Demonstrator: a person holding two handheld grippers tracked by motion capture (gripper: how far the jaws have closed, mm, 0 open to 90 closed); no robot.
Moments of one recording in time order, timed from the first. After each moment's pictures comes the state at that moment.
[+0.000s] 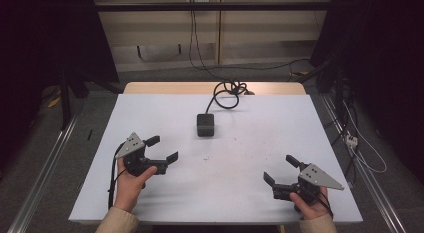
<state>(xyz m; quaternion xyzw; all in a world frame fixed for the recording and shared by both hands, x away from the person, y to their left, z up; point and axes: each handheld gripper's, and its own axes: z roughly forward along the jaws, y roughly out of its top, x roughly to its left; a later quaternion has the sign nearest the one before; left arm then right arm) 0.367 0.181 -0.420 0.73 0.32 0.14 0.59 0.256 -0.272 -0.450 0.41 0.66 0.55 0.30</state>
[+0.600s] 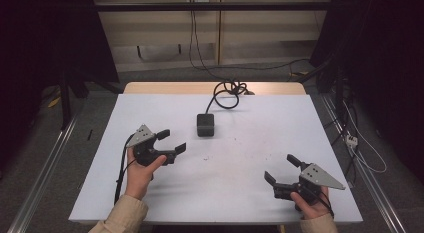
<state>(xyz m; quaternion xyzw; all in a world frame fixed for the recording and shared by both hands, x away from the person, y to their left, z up) 0.391 0.160 -0.419 0.73 0.32 0.13 0.59 0.257 -0.273 -0.449 0.41 0.66 0.55 0.30</state>
